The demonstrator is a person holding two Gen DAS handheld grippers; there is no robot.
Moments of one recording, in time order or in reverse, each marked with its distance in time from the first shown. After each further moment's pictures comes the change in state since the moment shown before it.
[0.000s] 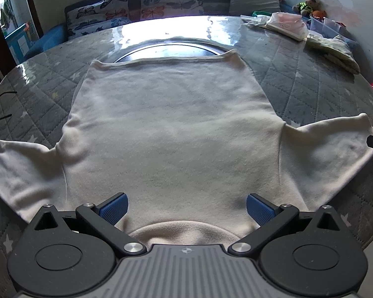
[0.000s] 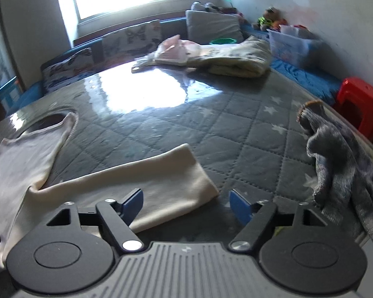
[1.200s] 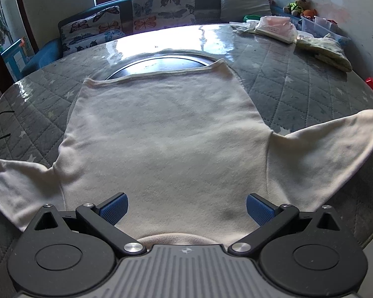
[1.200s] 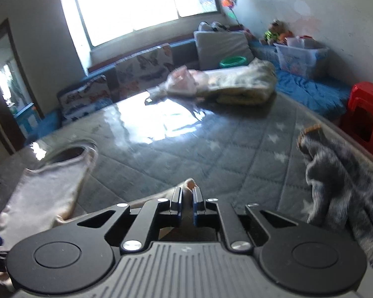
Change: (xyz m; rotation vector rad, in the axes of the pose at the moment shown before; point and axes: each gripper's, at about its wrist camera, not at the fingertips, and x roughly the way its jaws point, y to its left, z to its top) left arm -0.006 -0.017 0.007 0.058 -0.043 0.005; right arm -0.030 -0.014 0.022 0.038 -0.115 0.122
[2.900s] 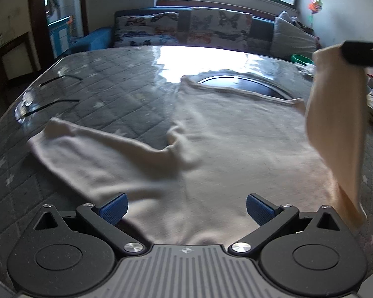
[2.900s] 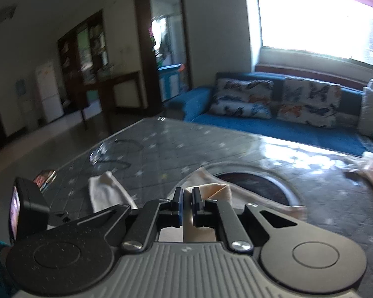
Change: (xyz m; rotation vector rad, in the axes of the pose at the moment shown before) left arm -0.031 0.134 -0.039 -0.262 -0.088 0.063; right arm -0.023 0.300 0.027 -0.561 0.034 0.571
